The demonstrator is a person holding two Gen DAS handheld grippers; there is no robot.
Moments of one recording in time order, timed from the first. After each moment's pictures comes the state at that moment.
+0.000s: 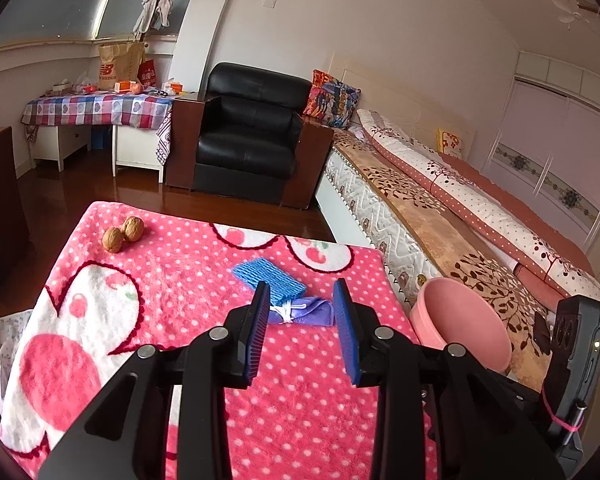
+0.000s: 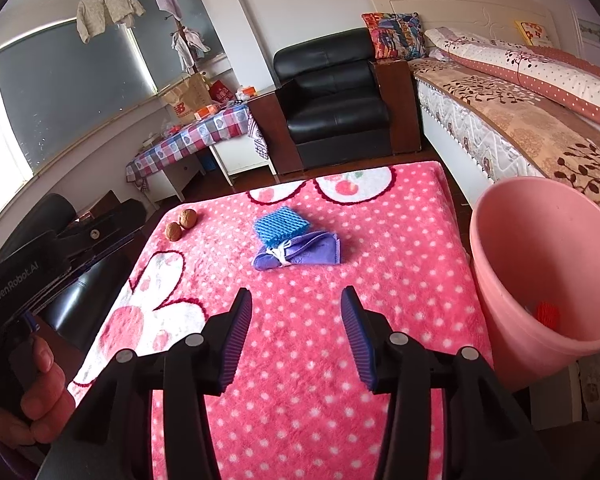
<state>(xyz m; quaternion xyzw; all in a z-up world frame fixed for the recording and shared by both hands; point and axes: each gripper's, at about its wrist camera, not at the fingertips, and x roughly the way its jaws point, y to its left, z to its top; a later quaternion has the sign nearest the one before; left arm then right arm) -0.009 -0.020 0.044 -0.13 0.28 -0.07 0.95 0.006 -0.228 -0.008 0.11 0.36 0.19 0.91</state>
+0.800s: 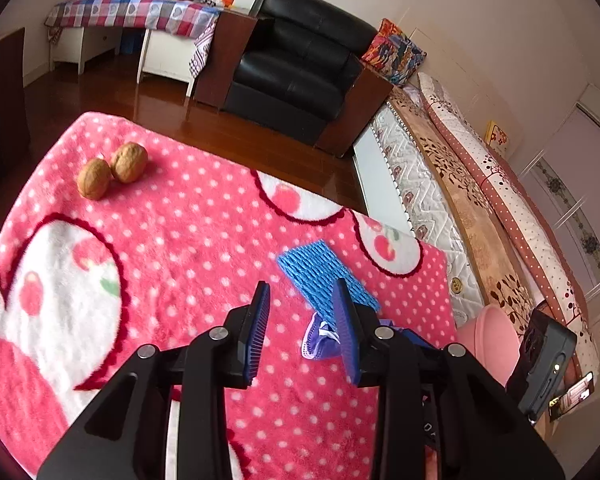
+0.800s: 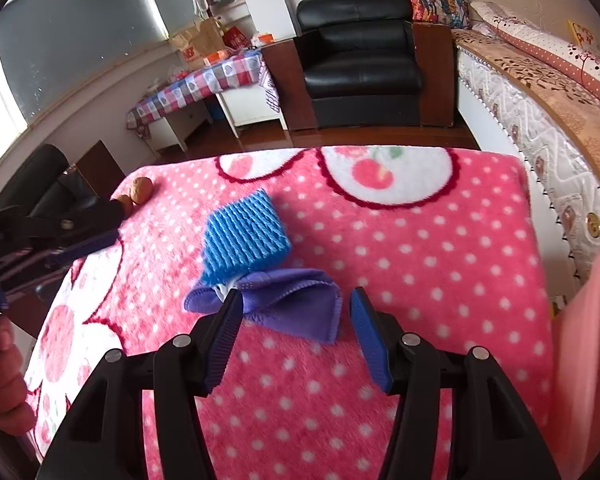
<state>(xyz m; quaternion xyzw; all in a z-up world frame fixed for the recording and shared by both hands) 0.113 0.034 -0.024 -0.23 0.41 -0.04 0.88 0.144 -0.177 -0.080 0.05 0.42 0.24 0.87</state>
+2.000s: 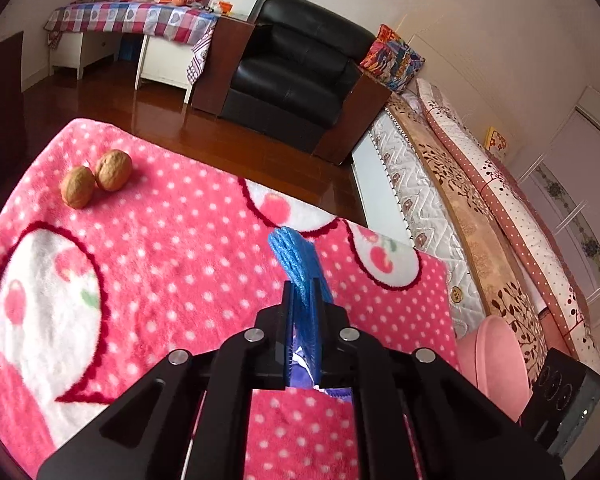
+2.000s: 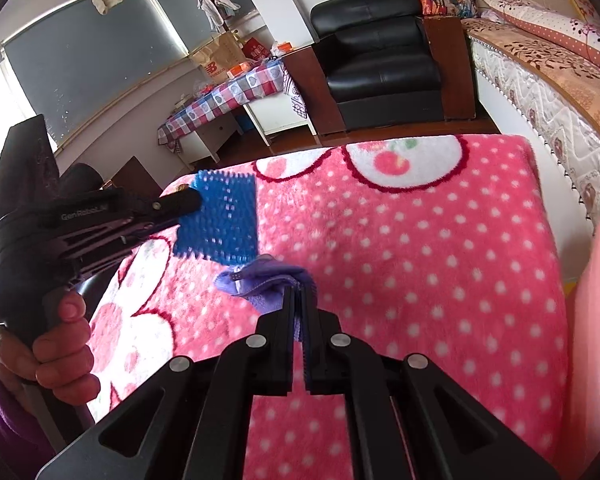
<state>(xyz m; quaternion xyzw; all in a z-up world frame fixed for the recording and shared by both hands) 0.116 0.024 -0.018 -0.22 0.38 -0.03 0.90 0.107 -0.199 -0.068 0.11 0.41 0.28 0.86</state>
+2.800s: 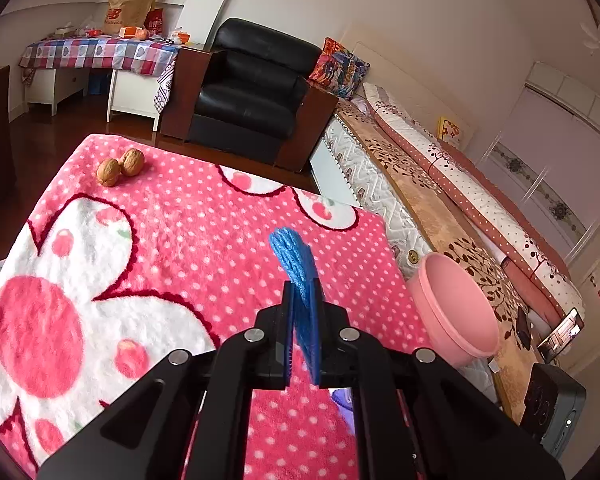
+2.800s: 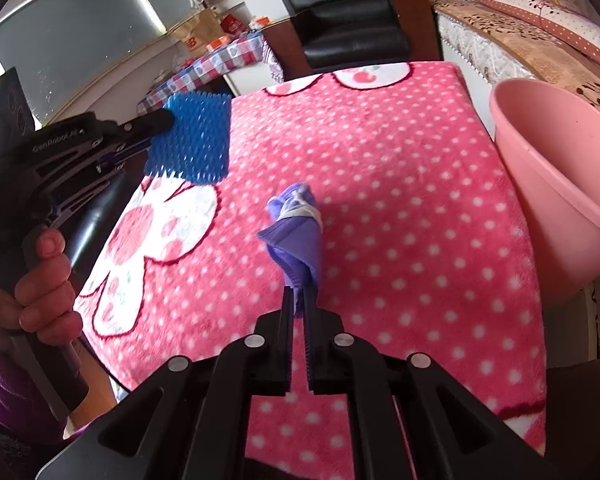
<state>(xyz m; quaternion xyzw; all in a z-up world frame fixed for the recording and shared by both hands) -0.011 0.004 0.007 -0.19 0.34 -0.10 0.92 -0.055 -0.214 -0.063 0.09 0.47 0.23 0.85</state>
